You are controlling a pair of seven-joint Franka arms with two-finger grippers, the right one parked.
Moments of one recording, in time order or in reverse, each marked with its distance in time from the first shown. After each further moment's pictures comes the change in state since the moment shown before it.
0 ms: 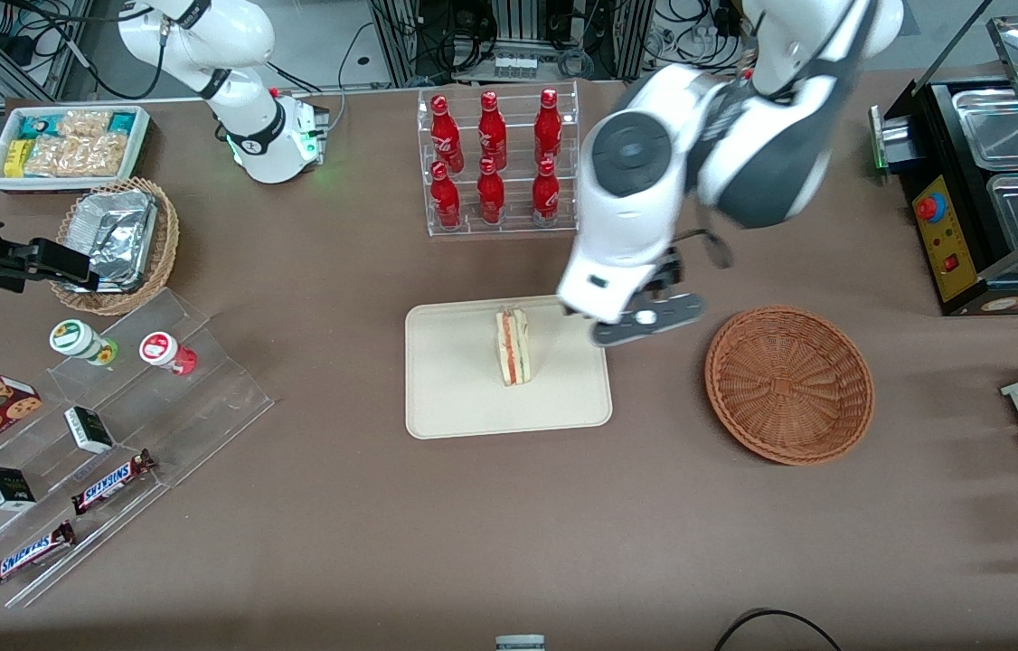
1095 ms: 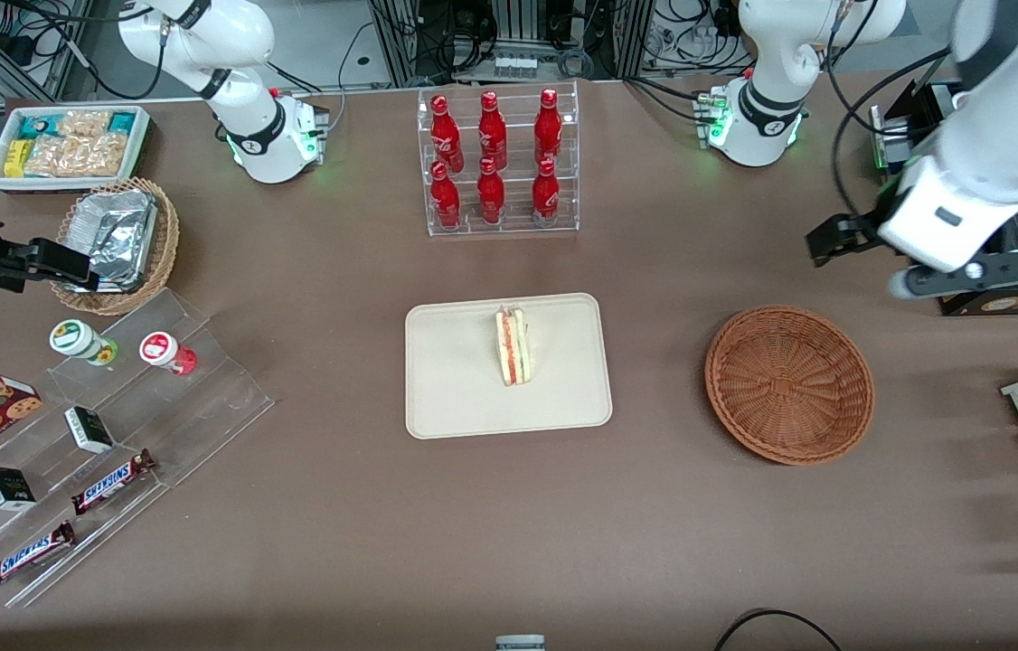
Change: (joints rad) arm 0.408 -0.307 0.002 -0.177 -0.068 -0.153 0.564
